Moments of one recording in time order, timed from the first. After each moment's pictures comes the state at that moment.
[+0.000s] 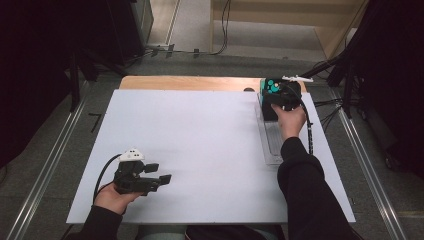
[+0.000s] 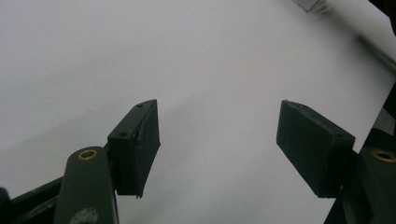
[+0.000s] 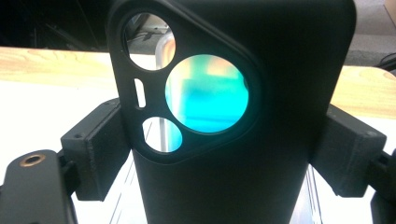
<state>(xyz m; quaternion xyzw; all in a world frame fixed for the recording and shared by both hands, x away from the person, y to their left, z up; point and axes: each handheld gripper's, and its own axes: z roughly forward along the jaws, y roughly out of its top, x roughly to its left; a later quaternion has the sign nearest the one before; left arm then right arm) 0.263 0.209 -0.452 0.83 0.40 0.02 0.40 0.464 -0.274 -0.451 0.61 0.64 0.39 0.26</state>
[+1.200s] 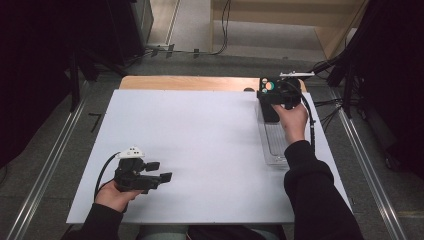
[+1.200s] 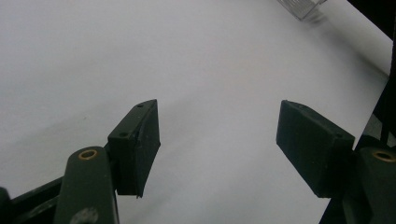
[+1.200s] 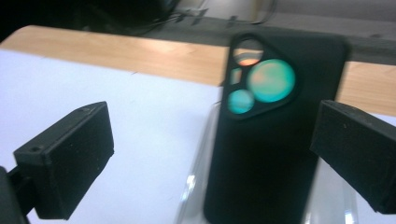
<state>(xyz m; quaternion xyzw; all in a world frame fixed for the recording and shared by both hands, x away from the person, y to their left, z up) 0.268 0.208 -0.450 0.82 0.40 0.00 0.41 0.441 -0.261 -0.415 0.58 0.69 0.40 0.19</state>
